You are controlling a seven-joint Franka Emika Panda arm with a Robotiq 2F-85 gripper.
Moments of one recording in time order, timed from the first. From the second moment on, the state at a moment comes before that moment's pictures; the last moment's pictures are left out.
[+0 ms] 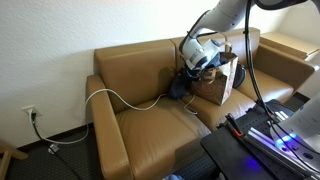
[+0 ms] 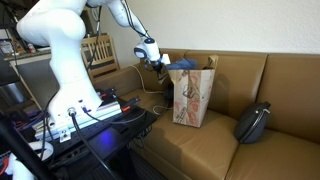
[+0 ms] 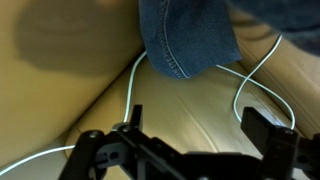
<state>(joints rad) 0.41 0.84 -0.18 -1.94 1.66 2.99 2.58</state>
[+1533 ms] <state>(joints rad) 0.31 0.71 -0.03 -2.13 1.22 2.93 2.53</state>
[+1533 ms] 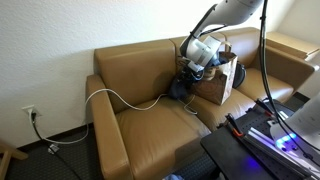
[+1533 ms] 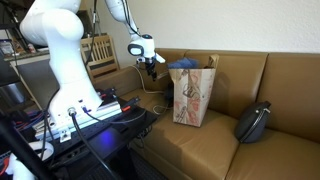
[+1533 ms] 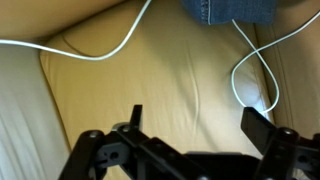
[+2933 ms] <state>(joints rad) 0.58 0.86 -0.35 -2.04 0.42 2.87 2.58</state>
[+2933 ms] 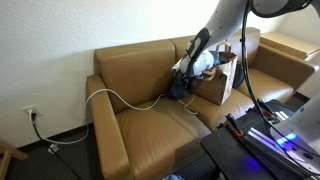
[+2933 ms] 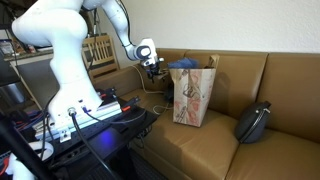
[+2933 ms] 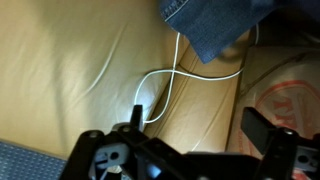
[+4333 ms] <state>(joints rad) 0.76 0.96 -0.54 -1.89 -0.12 2.91 2.60</state>
